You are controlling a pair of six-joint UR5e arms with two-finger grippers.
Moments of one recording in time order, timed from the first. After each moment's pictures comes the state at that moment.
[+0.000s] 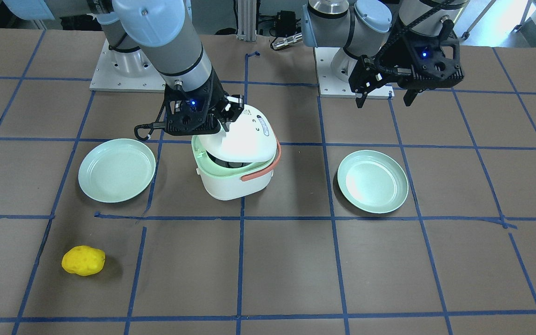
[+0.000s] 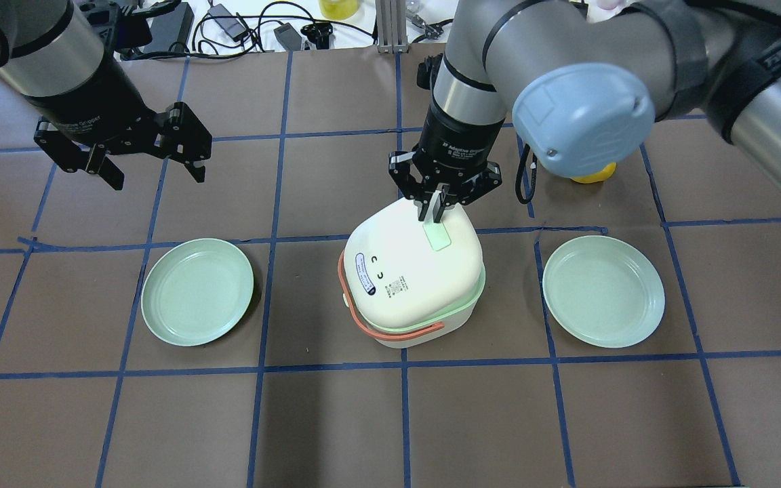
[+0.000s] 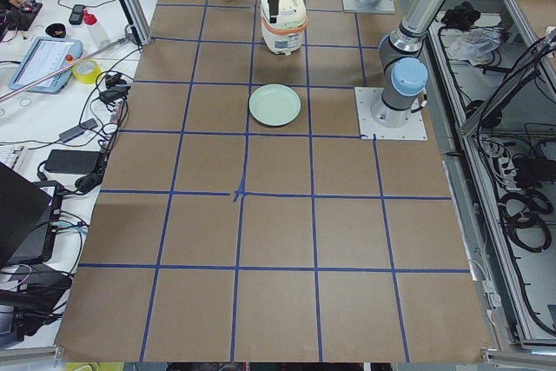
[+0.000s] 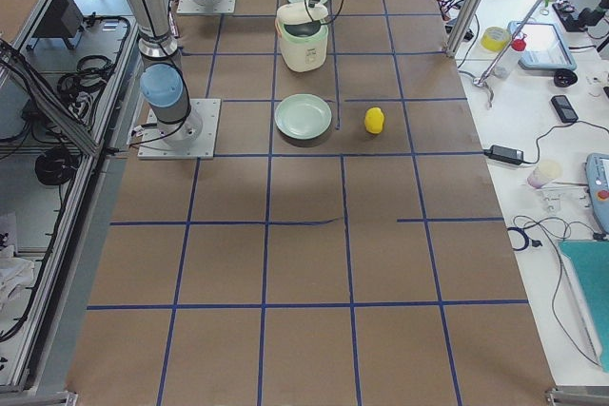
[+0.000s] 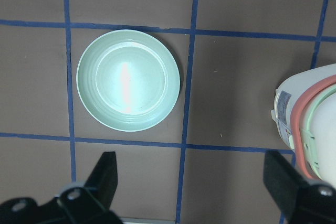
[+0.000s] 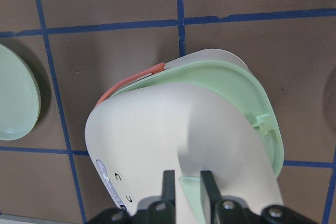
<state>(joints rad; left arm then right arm) -1.55 -1.49 -1.59 -1.62 1.59 -0.05 1.83 -1.43 1.53 -1.58 -1.32 0.29</state>
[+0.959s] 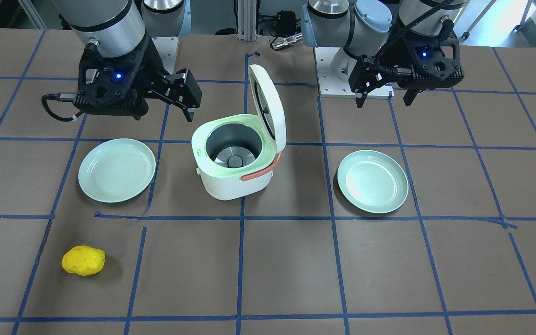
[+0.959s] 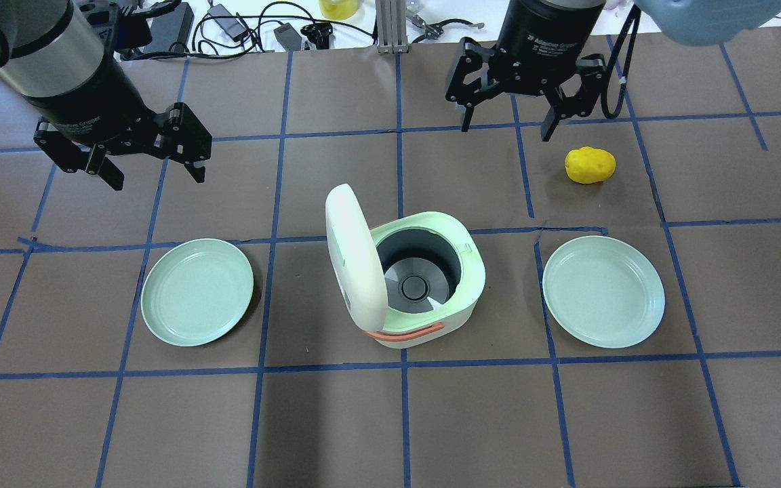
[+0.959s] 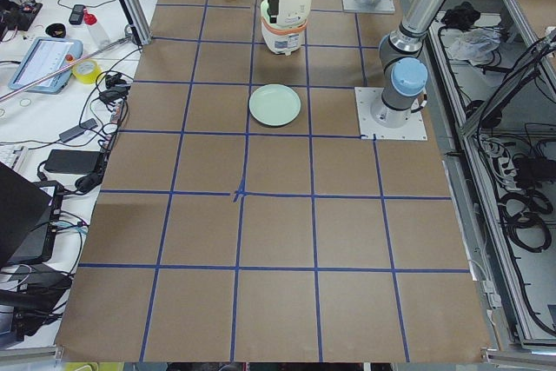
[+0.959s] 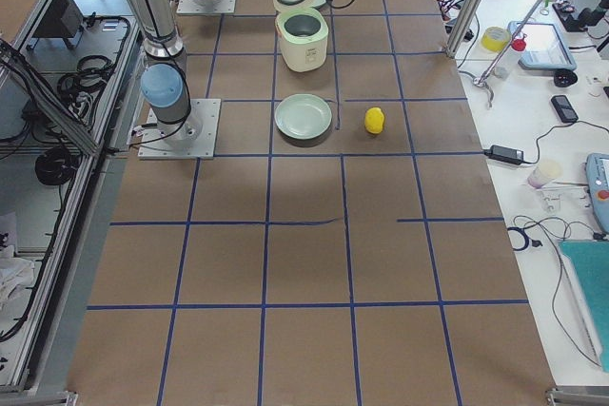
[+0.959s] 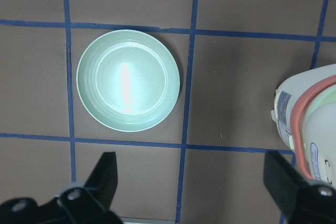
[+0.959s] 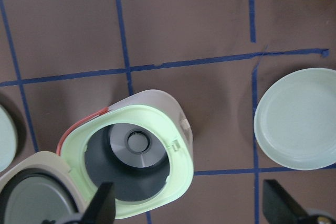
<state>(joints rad) -1.55 -1.49 -1.59 -1.62 1.59 -0.05 1.71 -1.43 1.34 -1.43 -1.48 0.22</state>
